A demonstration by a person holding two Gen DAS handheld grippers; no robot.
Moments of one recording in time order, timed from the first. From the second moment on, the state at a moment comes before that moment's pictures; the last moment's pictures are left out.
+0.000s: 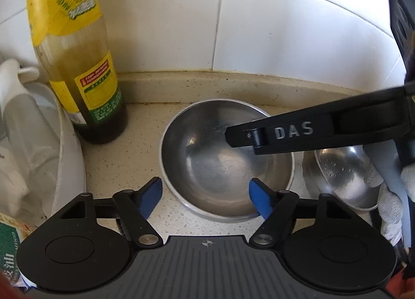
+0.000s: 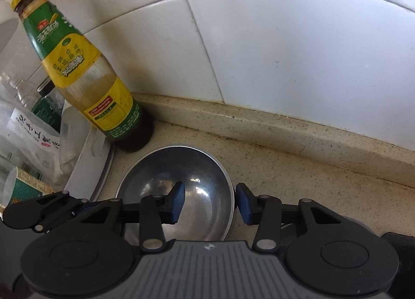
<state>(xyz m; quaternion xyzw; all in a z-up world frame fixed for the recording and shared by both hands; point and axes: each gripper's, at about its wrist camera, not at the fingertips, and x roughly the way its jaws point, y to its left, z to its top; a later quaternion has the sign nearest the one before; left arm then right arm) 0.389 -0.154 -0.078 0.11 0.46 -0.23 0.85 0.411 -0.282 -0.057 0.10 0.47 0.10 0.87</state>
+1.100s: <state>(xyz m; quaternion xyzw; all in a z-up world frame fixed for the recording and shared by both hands) 0.354 -0.128 -0.019 0.09 0.40 -0.24 0.88 0.363 -0.284 0.001 0.16 0.44 0.12 0.87</state>
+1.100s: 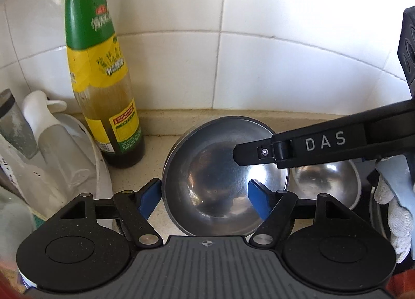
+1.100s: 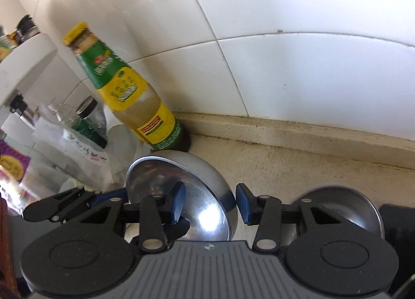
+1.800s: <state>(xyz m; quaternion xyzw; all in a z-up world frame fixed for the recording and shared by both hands) 0.260 -0.131 -0.017 0.13 0.41 -0.30 0.85 0.257 -0.271 0.010 0.16 0.50 0.07 0.85</state>
